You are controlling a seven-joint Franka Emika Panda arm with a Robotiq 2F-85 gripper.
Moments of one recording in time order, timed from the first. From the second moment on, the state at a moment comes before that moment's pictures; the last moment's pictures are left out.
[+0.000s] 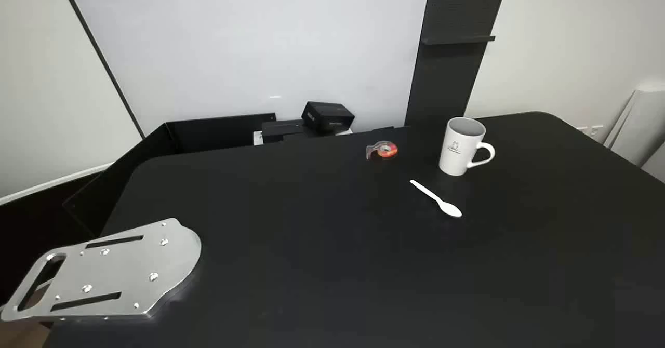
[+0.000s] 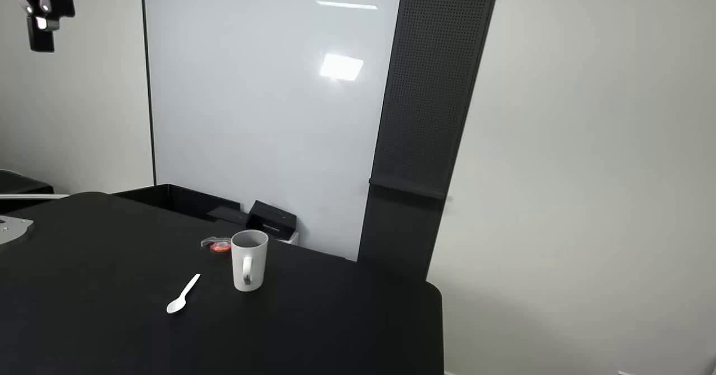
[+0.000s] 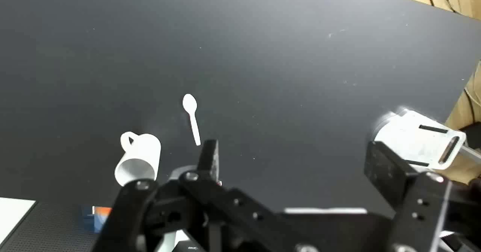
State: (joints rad) arm 0.15 -0.37 0.14 -2.15 0.17 1.88 0.05
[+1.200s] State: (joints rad) arm 0.15 -0.37 0.14 -2.16 0.17 1.89 0.05
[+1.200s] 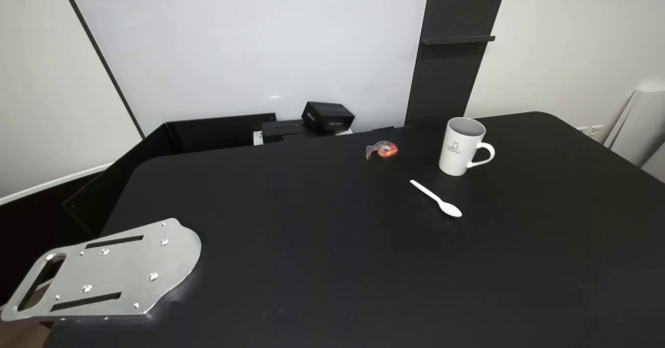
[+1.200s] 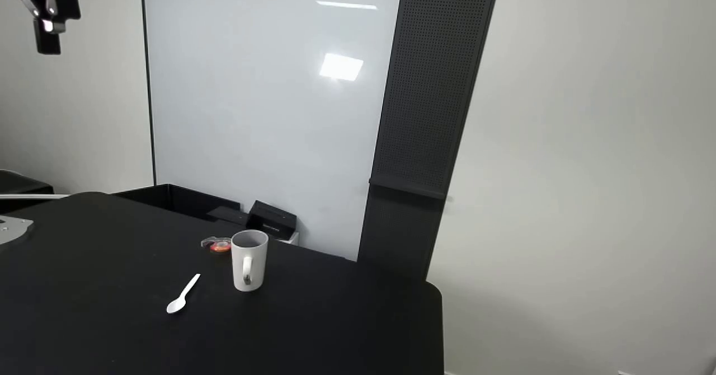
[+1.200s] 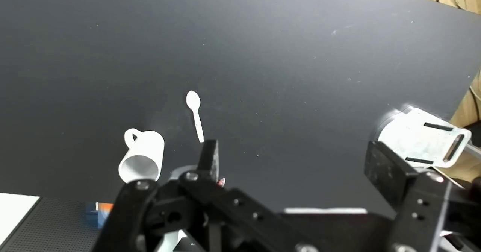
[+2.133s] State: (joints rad) arm 0.10 -0.13 0.09 -2.21 0.11 2.17 -0.09
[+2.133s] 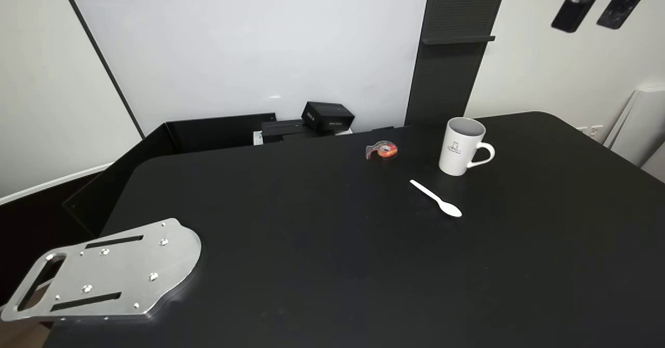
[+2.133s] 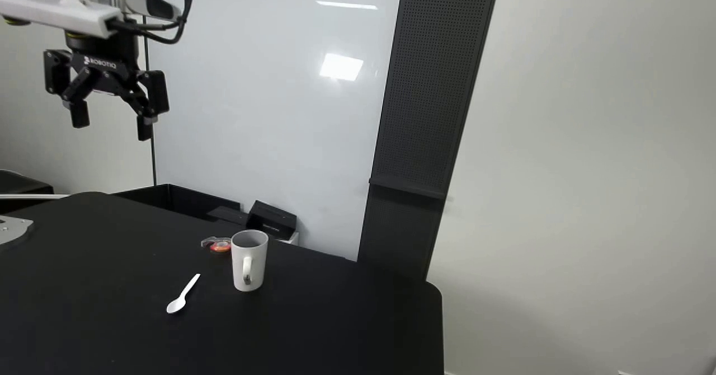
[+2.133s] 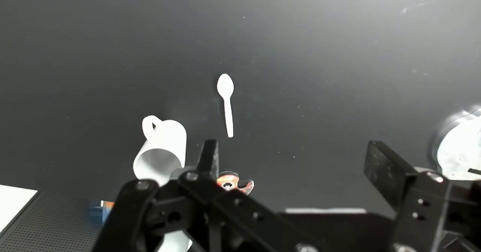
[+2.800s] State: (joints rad) arm 0.07 0.21 0.07 -1.95 0.04 2.25 -0.09
